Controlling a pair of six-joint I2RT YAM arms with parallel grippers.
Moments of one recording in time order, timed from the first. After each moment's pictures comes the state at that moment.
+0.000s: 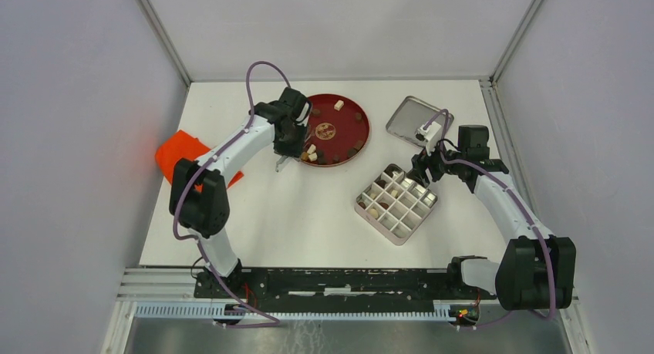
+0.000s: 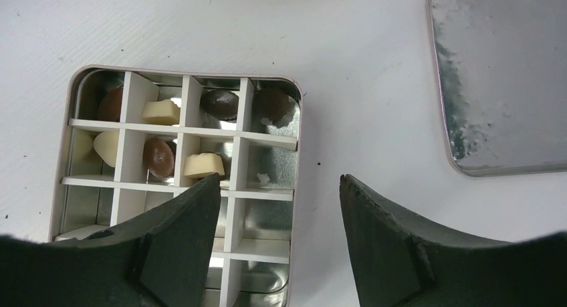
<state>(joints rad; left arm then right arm) -0.46 1.78 1.51 -0.90 -0.08 -0.15 0.02 1.22 0.81 -0.40 -0.68 -0.58</state>
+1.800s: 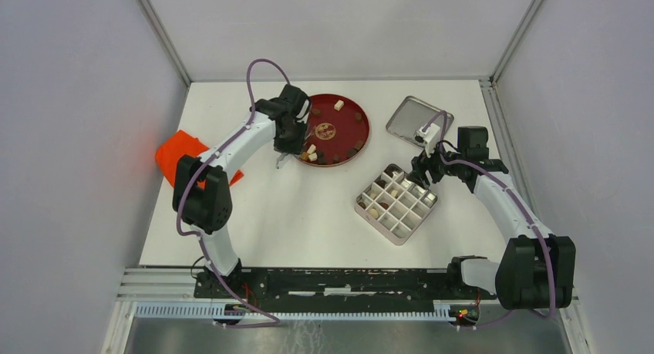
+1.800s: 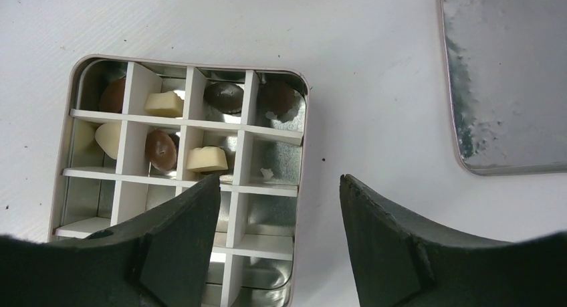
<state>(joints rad) -0.44 1.81 1.55 -0.91 -0.08 -0.15 0.02 1.23 0.80 -0.42 -0.68 -0.60</state>
